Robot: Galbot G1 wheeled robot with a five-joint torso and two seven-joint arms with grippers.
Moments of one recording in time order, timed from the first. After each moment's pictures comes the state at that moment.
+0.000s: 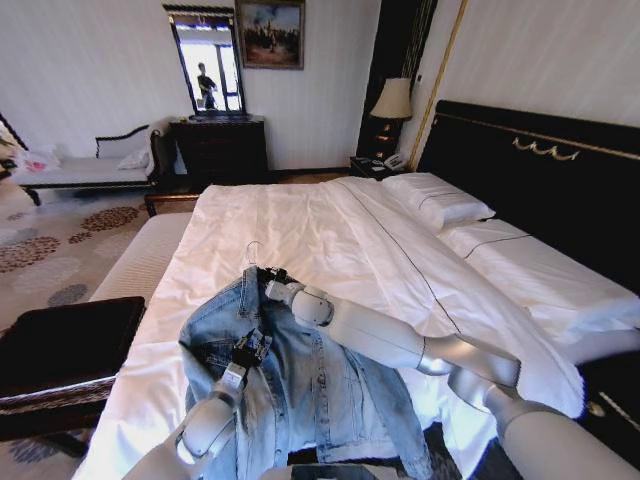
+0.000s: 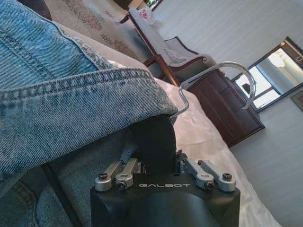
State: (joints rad) left arm 1.42 -0.94 -0.13 -2.03 -0.19 0.27 -0.33; right arm -0.22 1.24 -0.72 1.54 0.12 -0.59 0.08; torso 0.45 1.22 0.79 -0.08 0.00
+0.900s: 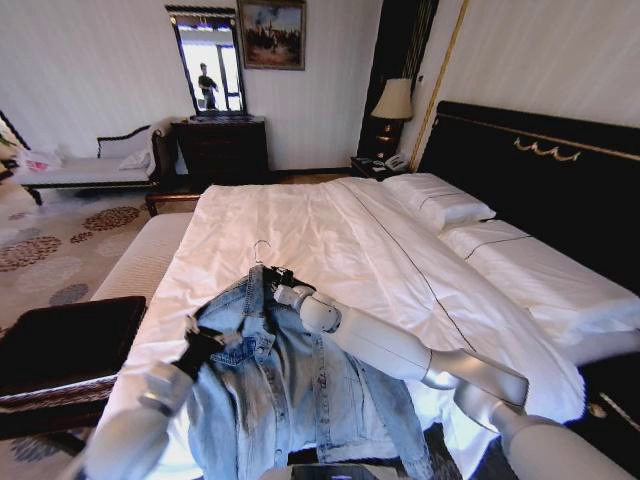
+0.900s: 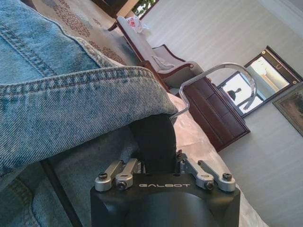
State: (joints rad) left arm 1.72 -0.85 -0.74 -2.37 -0.54 0.20 -0.08; right arm -0.31 1.21 -0.65 1.56 0.03 -0.52 0.08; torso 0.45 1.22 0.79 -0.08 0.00
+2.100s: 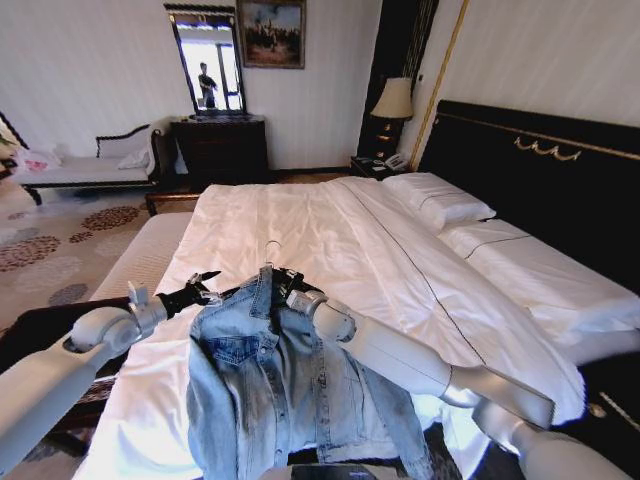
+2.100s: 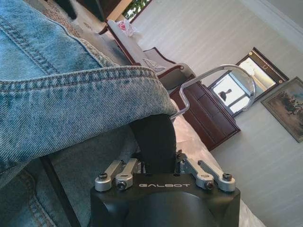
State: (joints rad) left arm 1.12 -0.47 -0.41 -1.79 -0.96 0.14 0.50; right arm -0.39 1.13 -0.58 1.67 0.00 -0.50 0.09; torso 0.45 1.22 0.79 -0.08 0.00
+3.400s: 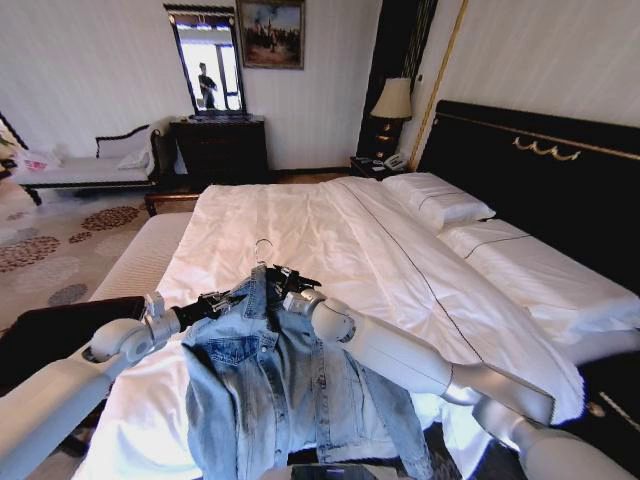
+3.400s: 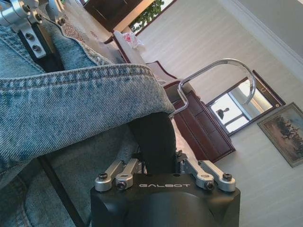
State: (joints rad) left arm 1.13 -0.49 -0.33 -1.81 -0.94 0.14 0.48; right arm -0.37 1.13 -0.60 1.70 -0.09 -0.46 0.06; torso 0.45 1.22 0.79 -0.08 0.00
